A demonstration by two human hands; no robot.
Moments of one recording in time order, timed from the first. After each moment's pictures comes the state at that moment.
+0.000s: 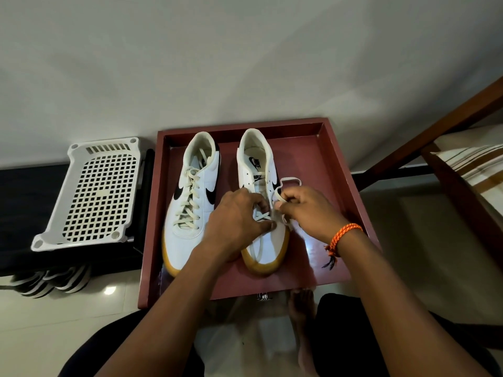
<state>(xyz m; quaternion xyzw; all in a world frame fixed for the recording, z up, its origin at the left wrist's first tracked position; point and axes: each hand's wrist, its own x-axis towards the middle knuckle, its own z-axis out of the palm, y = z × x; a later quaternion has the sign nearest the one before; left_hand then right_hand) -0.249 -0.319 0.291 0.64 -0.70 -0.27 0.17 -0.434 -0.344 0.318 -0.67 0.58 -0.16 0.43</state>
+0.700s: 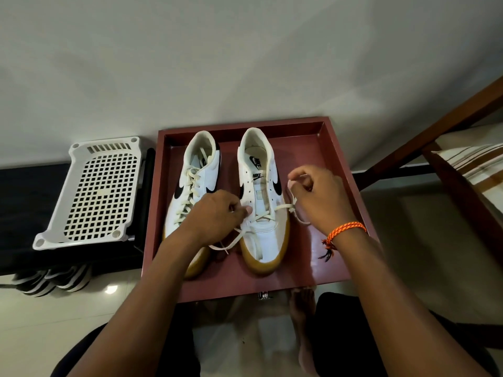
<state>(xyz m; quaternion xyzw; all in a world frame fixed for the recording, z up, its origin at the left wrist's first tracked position) -0.208 -0.321 0.309 0.66 -0.65 -0.36 0.13 -0.436 -0.345 0.330 -0.64 0.66 -0.27 0.29</state>
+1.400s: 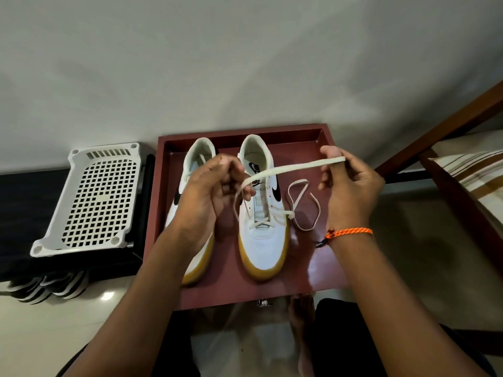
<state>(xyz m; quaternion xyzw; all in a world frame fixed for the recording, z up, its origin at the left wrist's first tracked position) -0.215 -0.320 0.352 0.42 -0.42 -0.61 0.52 -0.439 -0.356 0.334 -0.36 0.53 -0.68 0.36</state>
